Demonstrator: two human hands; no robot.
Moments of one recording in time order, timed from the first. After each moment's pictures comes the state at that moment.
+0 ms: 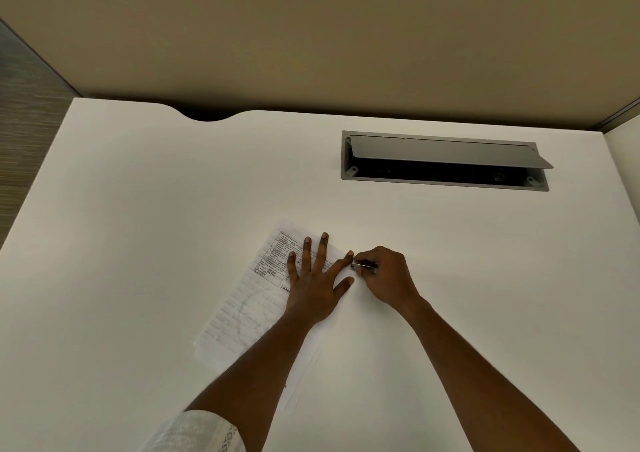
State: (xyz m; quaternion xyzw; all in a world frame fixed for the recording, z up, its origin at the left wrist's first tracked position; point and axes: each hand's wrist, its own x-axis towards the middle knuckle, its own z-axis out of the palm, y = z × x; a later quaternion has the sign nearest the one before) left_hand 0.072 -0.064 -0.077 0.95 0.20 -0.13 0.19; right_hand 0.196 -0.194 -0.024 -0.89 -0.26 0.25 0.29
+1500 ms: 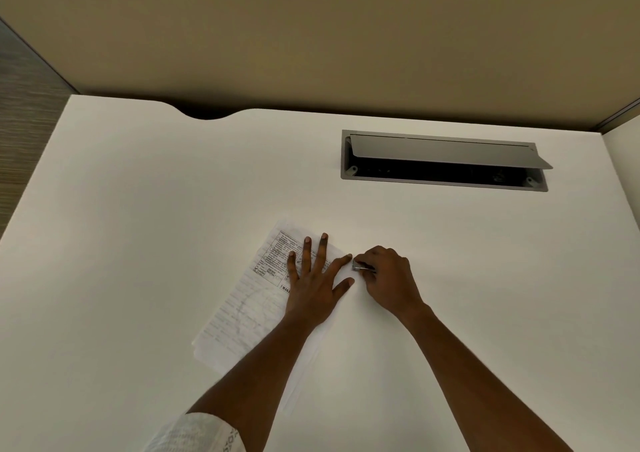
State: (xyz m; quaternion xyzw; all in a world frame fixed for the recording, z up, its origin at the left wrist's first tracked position) left_hand 0.069 -0.066 -0.084 0.96 0.21 -0.09 0.17; right_hand 0.191 -0.198 -0.021 -0.90 -0.34 0.19 0.20
